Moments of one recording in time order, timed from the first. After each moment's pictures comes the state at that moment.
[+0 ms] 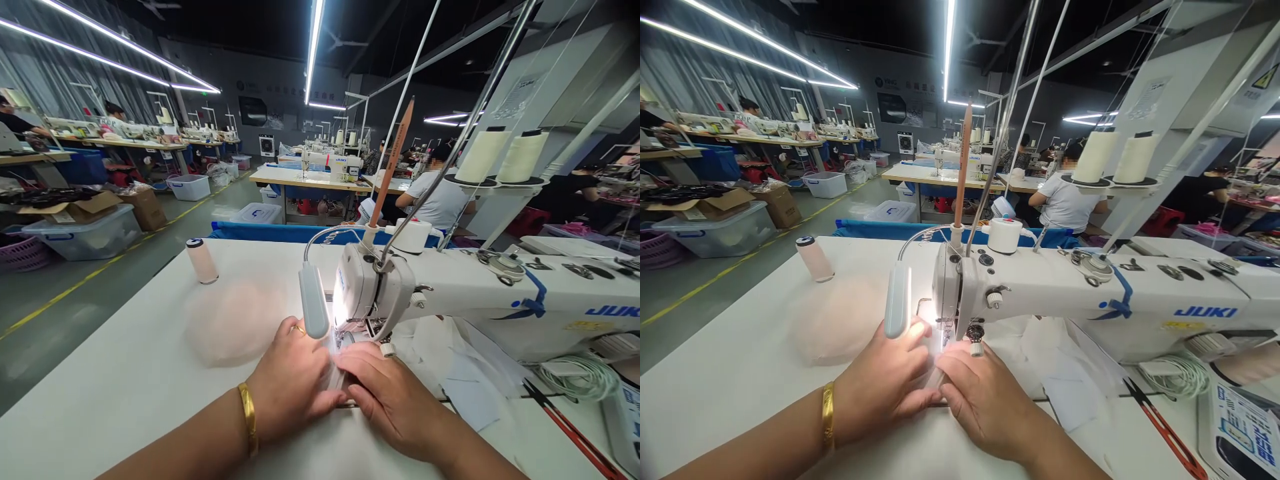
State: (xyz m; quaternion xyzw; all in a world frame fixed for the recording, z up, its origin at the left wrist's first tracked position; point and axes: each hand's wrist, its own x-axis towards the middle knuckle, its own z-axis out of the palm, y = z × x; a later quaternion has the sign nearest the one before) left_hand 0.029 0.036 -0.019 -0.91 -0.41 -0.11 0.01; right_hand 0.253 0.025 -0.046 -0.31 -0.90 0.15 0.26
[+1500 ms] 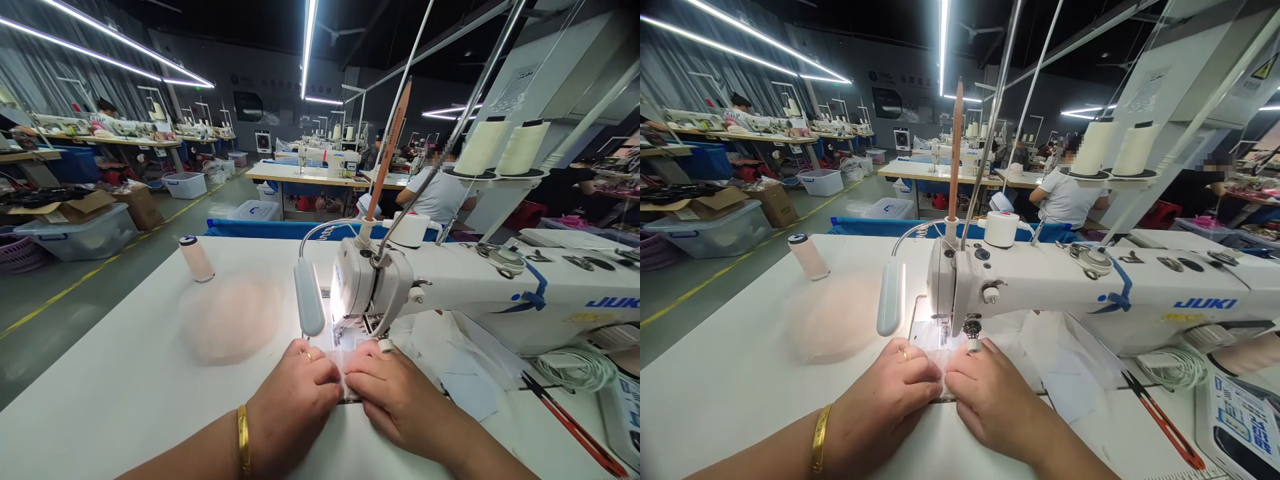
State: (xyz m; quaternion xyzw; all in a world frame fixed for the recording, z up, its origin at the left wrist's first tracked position) left_hand 0.029 0.023 -0.051 -0.92 -0.28 -0.26 -0.05; right_hand 0.264 0.022 -0.047 -0.30 -0.93 0.09 0.21
